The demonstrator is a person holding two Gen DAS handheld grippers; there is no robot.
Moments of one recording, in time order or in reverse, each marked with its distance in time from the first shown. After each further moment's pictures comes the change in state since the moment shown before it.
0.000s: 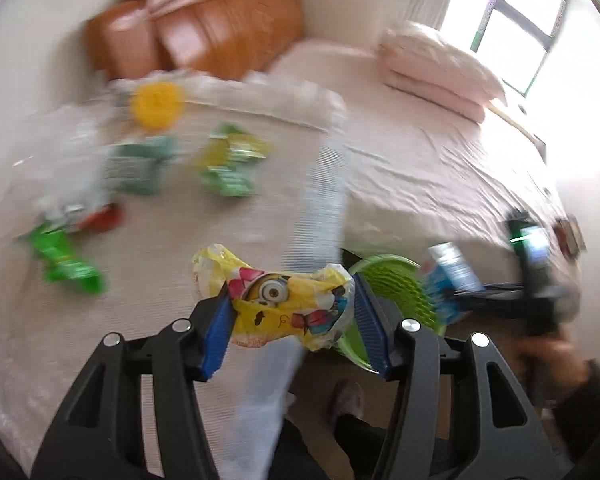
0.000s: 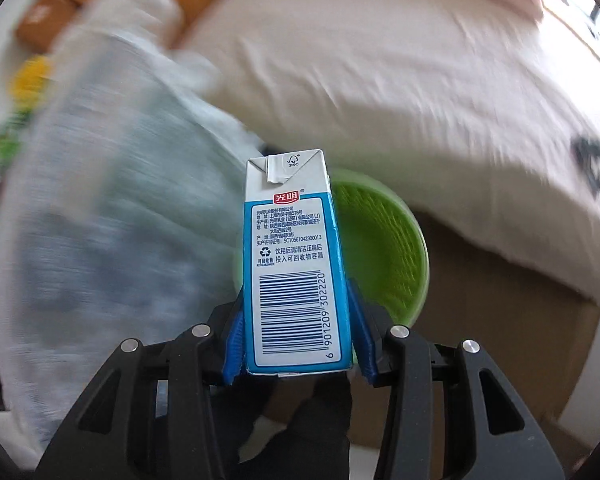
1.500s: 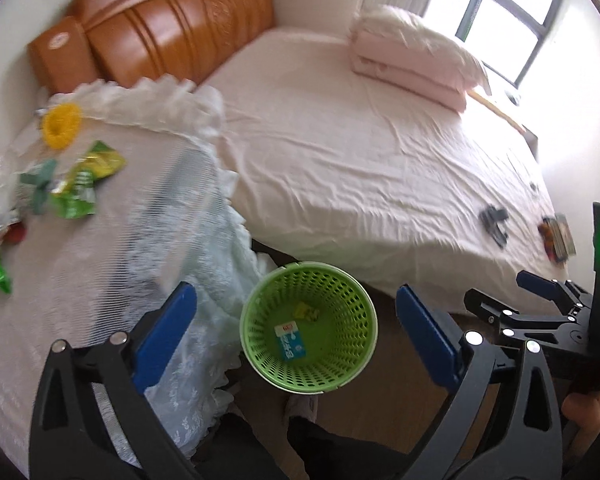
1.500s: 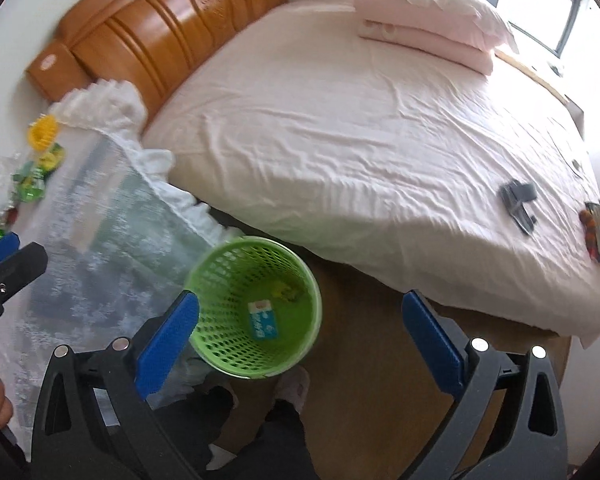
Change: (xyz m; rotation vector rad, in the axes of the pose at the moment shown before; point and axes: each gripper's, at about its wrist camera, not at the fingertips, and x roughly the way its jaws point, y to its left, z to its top) left arm 0.027 -0.146 0.034 -0.041 0.021 0.007; right arm -0.158 -0.077 -0.007 -0.060 -0.284 -0.058
